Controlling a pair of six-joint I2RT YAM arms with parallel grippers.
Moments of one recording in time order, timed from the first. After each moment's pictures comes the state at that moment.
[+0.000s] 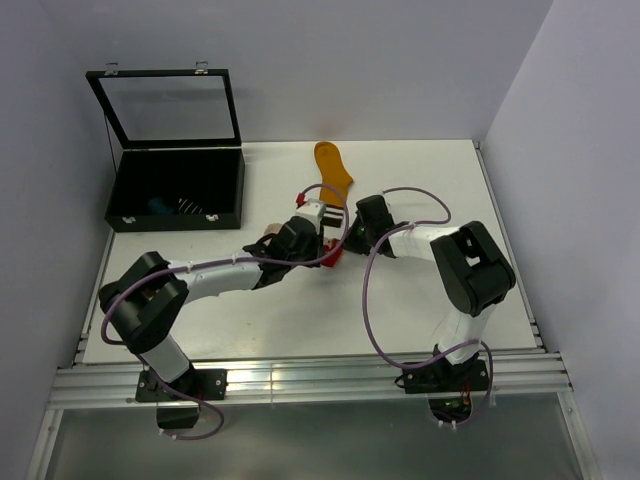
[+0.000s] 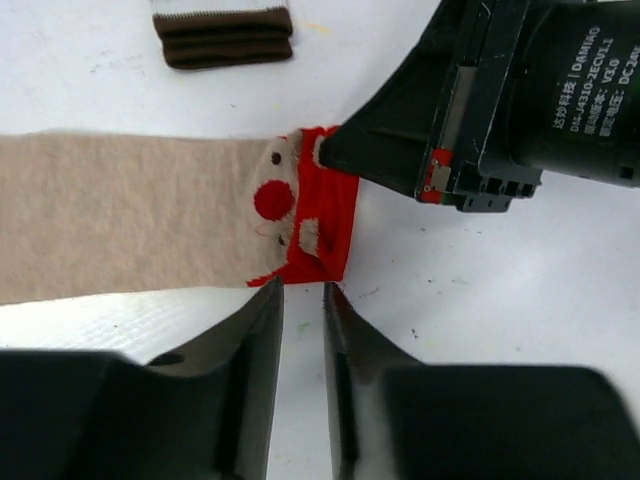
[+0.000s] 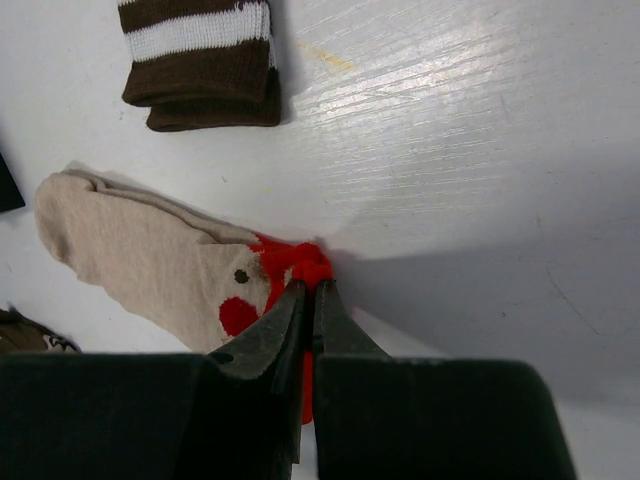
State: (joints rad) left arm -0.86 1.65 0.94 0.11 -0.21 -0.45; right arm 0.44 1.79 0.90 0.03 -0.05 0.92
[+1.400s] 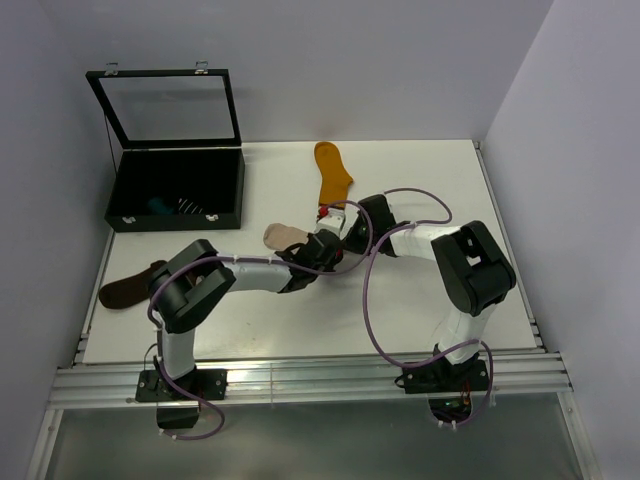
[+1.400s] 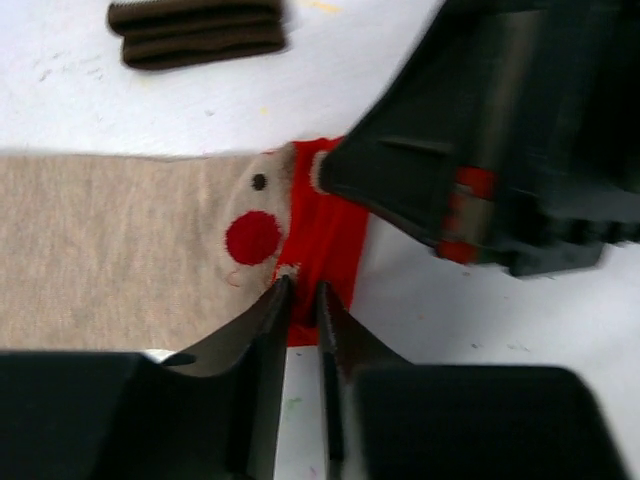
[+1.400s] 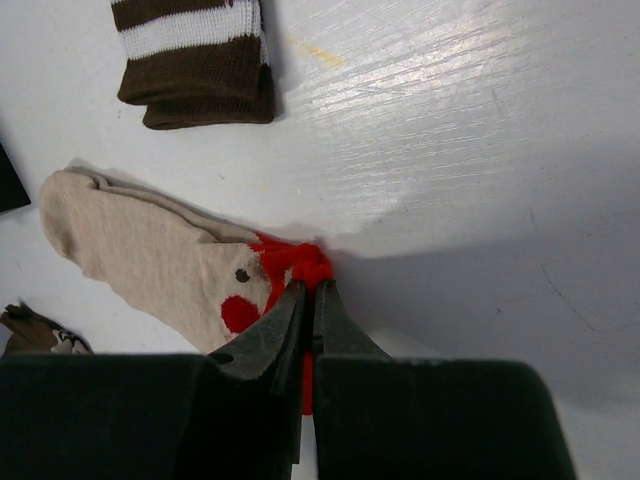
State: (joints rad) left arm -0.96 1.89 1.03 0.22 -0.40 -0.39; right arm 0.43 1.79 0.90 0.02 -0.08 0.94
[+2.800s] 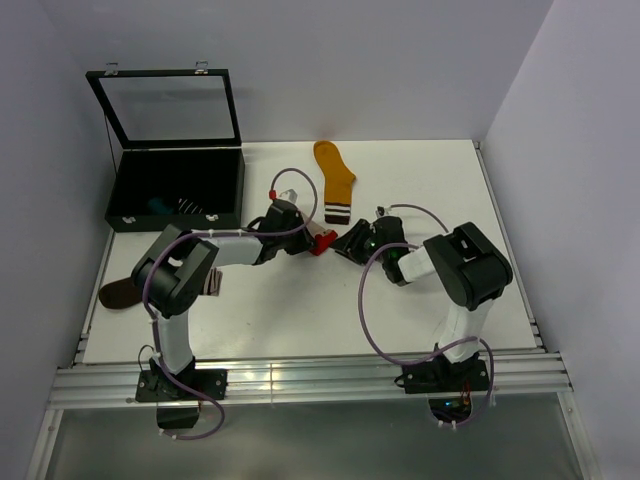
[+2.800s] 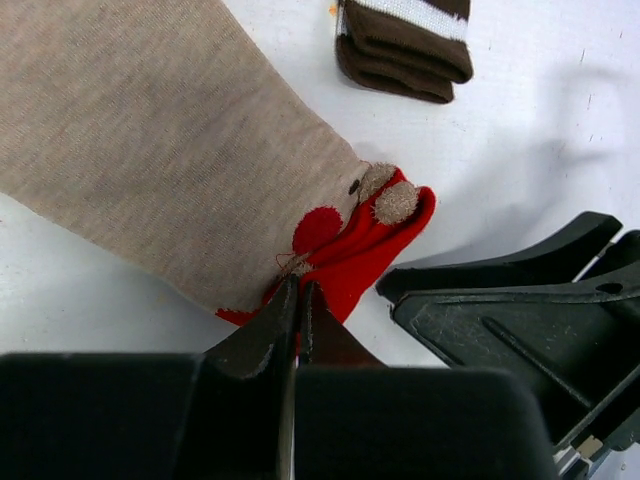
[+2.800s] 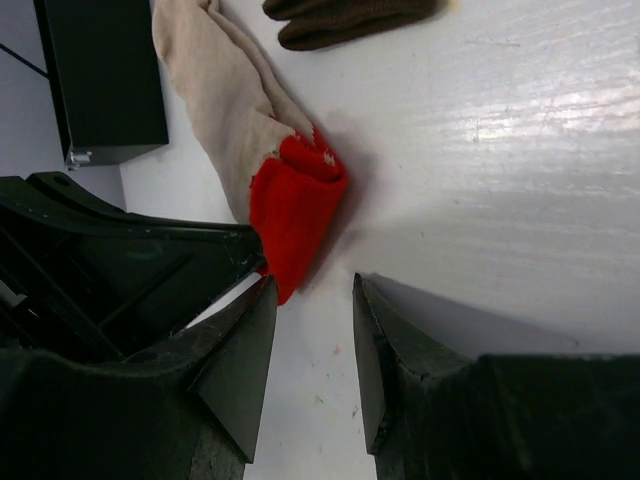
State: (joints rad) left arm -0.63 1.91 1.02 0.20 0.07 -0.84; right arm 0.40 1.82 0.59 0.71 -0.30 1.02
